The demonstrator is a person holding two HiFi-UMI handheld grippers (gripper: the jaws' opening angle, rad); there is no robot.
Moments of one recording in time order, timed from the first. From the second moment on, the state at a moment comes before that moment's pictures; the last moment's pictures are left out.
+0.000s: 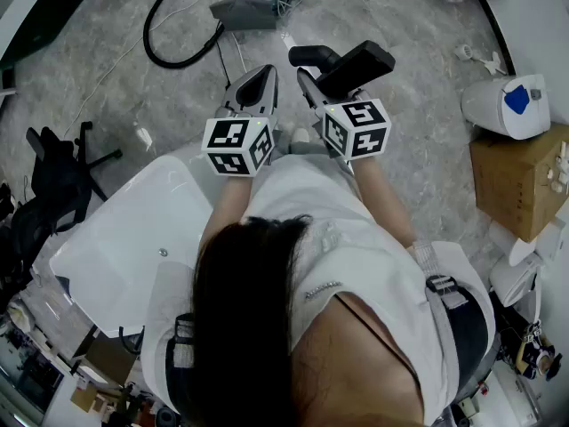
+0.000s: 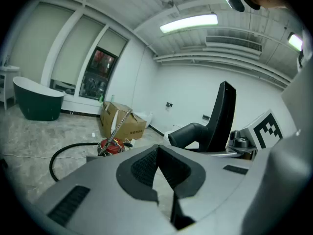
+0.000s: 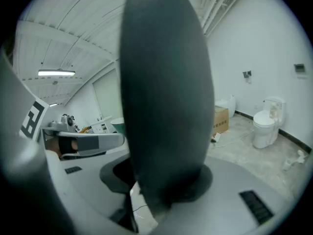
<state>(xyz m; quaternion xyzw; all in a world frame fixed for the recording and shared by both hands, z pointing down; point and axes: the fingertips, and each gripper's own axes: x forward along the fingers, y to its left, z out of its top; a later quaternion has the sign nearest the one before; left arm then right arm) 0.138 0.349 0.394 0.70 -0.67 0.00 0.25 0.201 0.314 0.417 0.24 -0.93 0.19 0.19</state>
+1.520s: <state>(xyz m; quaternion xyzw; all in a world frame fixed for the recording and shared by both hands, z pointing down) 0.047 0.315 0.405 0.72 -0.65 0.02 0.24 0.130 0.281 0.414 0.30 -0.92 0.19 0.18</state>
